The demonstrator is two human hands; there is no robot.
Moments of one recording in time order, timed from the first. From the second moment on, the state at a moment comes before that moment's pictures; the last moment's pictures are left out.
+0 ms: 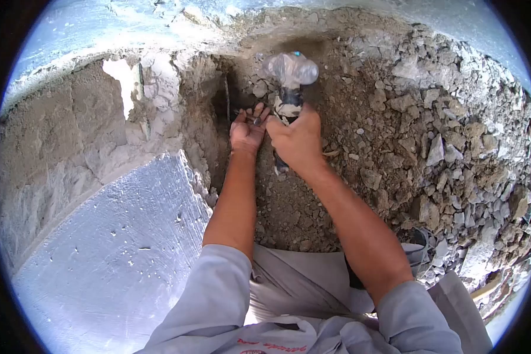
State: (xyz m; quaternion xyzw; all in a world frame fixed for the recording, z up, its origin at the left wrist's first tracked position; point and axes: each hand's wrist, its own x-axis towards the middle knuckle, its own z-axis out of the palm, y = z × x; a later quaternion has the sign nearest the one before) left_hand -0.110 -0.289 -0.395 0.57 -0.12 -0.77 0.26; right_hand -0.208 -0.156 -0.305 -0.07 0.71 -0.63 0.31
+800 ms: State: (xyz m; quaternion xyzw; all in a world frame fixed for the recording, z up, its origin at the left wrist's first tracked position) left_hand -0.080 -0.315 -0.436 0.62 -0.21 -0.73 0.20; right_hand -0.253 -0.126 -0.283 -0.07 0.64 -0.56 0.53
